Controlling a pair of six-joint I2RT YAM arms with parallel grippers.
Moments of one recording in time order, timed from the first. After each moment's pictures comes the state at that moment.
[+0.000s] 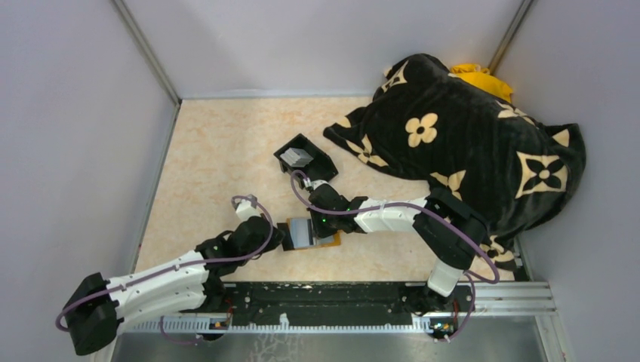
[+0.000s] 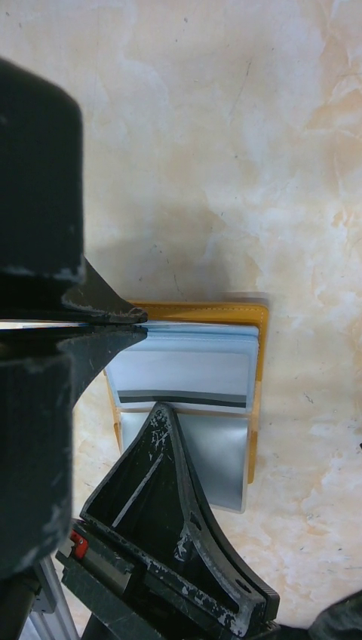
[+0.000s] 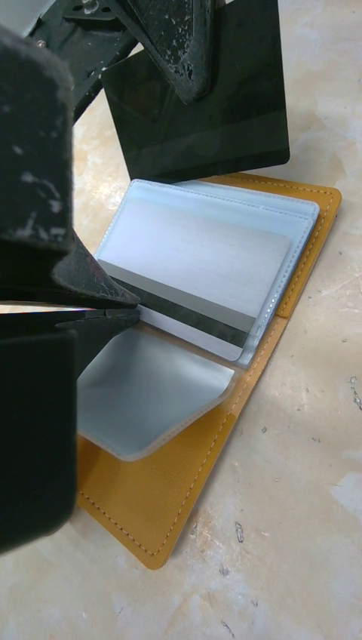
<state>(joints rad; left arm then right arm) -0.95 0.81 0.28 -0.18 -0.42 -1.08 0.99 1.70 0.90 -0.13 -0.02 0.57</state>
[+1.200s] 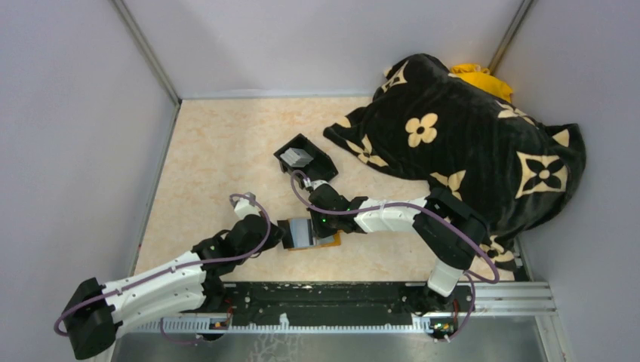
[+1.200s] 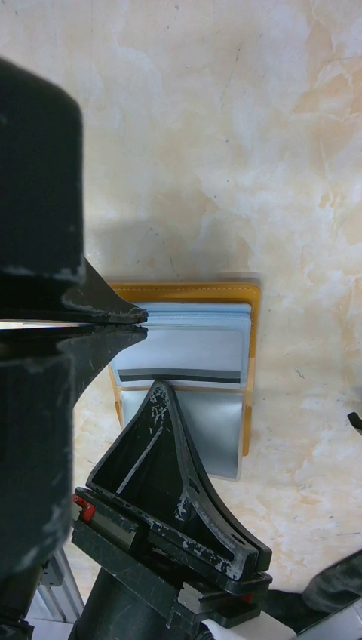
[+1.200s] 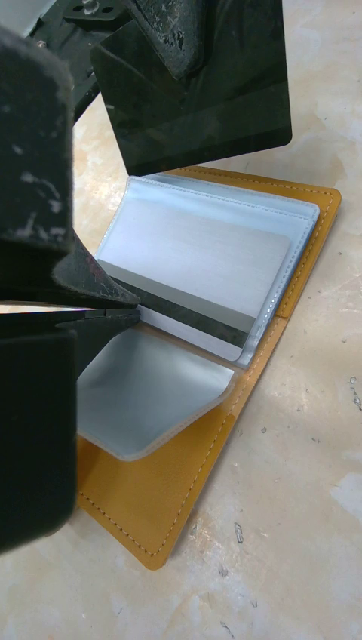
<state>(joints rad) -0.93 0.77 0.30 -0.18 -0.40 -1.07 0.99 1.70 0.90 -0.13 -0.02 0.57</state>
